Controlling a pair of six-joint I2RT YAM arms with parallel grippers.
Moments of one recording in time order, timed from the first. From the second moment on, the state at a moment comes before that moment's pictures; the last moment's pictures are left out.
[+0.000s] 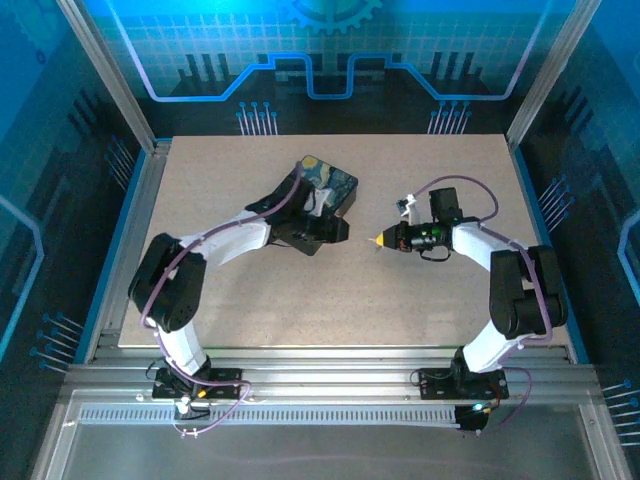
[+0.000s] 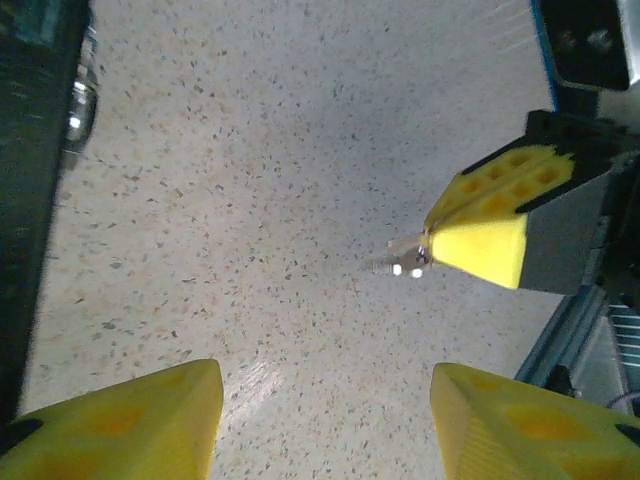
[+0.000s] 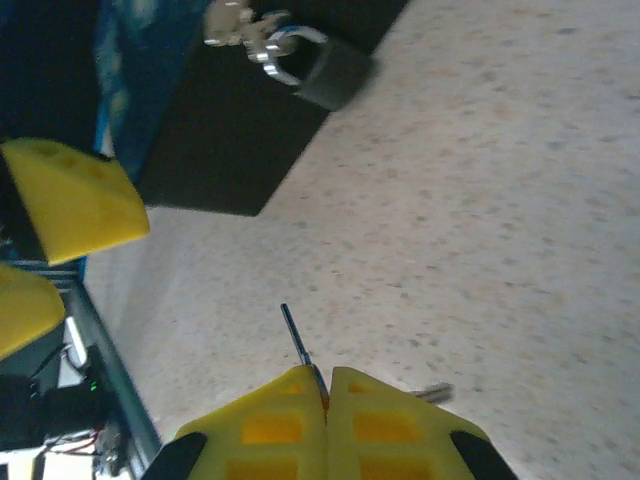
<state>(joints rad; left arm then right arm) -0.55 1.81 1.25 -0.29 0.48 -0.54 0.10 1.63 0.90 -0.31 -0.80 0.22</state>
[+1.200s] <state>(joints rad) -0.57 2.07 1.46 -0.47 -0.34 -0.70 0.20 1.56 0.98 -0.44 -0.61 0.24</state>
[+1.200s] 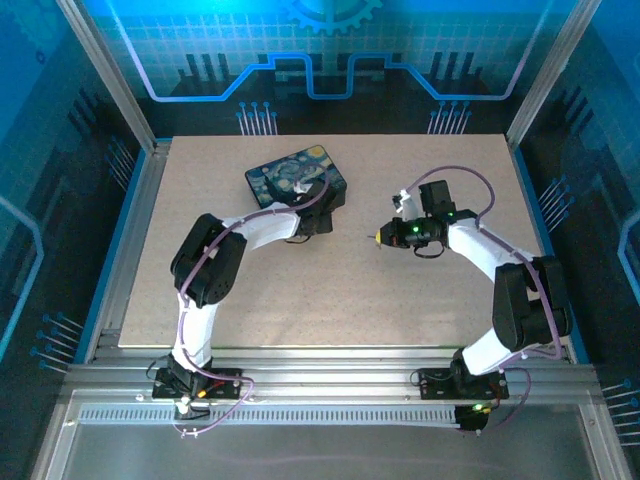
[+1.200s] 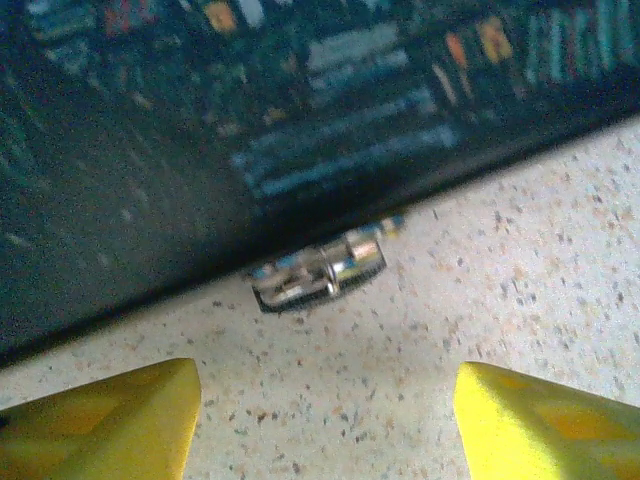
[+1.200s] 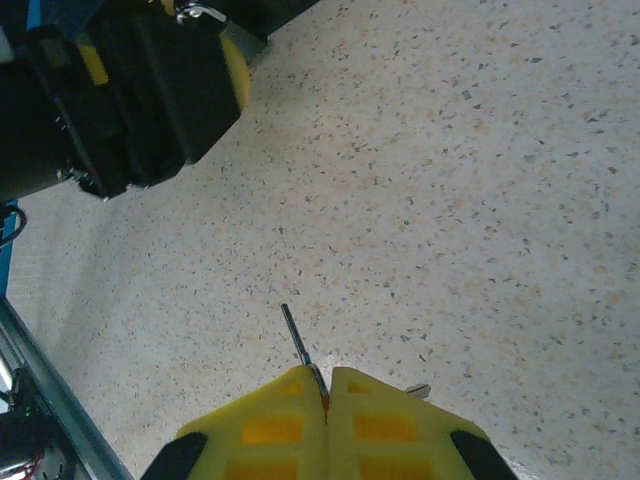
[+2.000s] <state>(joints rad) -0.61 2.22 1.65 -0.60 -0.55 -0.93 0.22 1.54 0.97 -0.40 -0.63 0.24</state>
